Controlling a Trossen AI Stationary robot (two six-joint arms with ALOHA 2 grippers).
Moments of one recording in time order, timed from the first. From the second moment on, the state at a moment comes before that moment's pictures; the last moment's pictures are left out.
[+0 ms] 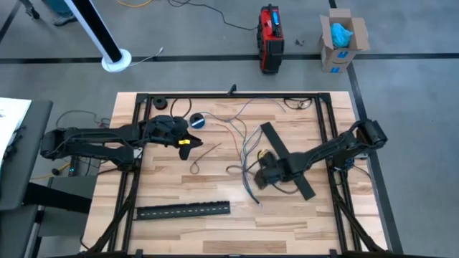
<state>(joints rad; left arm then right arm) 0.24 0.95 0.55 -0.09 0.13 -0.50 0.28 1.65 0.97 -0.65 0.28 1.23</state>
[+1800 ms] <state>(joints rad) 0.24 0.97 0.55 -0.28 0.10 -0.62 -0.20 1.50 1.02 -0.47 0.00 0.78</state>
